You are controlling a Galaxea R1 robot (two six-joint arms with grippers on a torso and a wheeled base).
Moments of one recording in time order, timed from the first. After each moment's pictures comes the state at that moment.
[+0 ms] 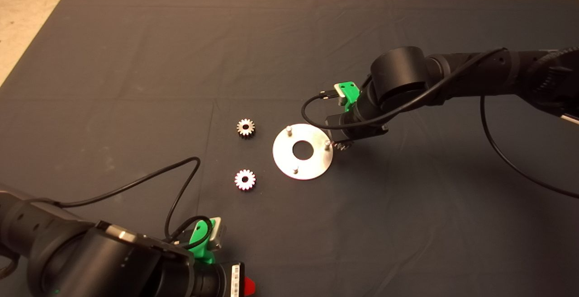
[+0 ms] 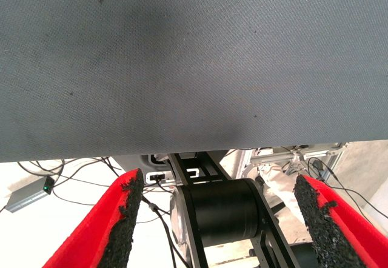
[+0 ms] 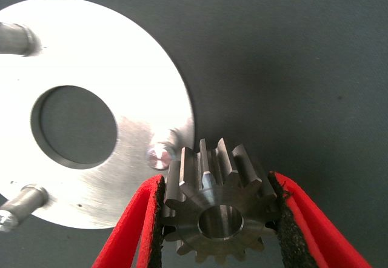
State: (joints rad) left arm 0.01 2.36 -0.36 0.68 1.53 -2.03; right arm 0.33 2.72 -1.09 -0.50 -1.53 1.44
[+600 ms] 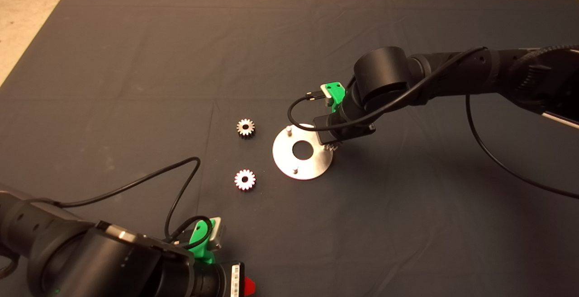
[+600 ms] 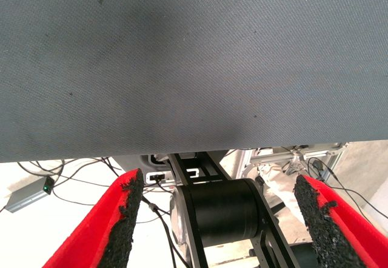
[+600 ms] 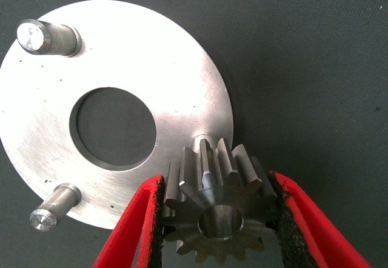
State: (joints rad) left arm 0.01 2.36 -0.36 0.68 1.53 -2.03; right arm 0.33 2.77 -1.12 -0.50 -1.53 1.44
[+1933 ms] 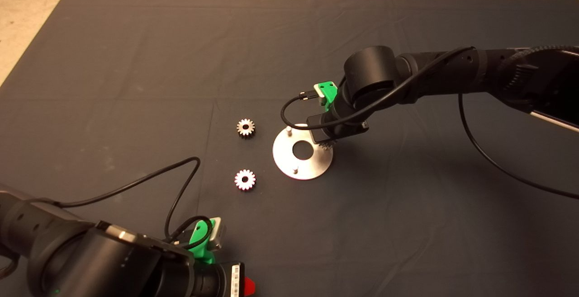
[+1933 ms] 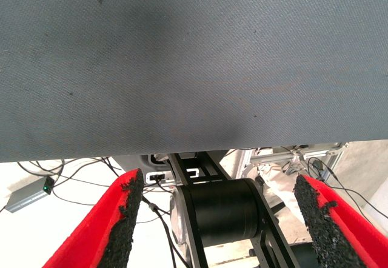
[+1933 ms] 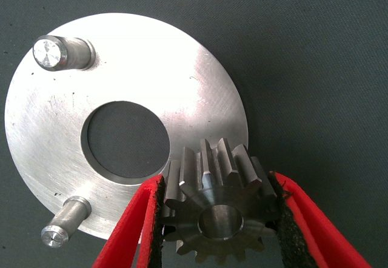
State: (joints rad) left arm 0.01 2.36 -0.36 0.68 1.53 -2.03; right arm 0.33 2.80 -1.16 -0.50 -1.53 1.41
